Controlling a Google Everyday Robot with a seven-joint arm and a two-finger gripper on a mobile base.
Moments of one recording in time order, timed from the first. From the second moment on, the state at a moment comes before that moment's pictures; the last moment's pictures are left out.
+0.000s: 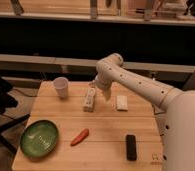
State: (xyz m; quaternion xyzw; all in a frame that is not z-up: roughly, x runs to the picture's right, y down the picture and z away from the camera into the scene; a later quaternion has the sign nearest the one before) arm 0.031 0.021 0.867 -0.20 -0.18 -0.35 0.90
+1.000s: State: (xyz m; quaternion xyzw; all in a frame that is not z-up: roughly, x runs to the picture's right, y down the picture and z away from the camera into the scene) arm 0.003 0.044 0.897 -0.21 -0.21 -0.39 0.87
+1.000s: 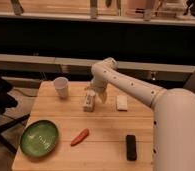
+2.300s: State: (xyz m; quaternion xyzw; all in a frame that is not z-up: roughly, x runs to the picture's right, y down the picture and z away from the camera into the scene) arm -0.007 0.075 0.913 -0.22 -0.25 -0.41 0.85
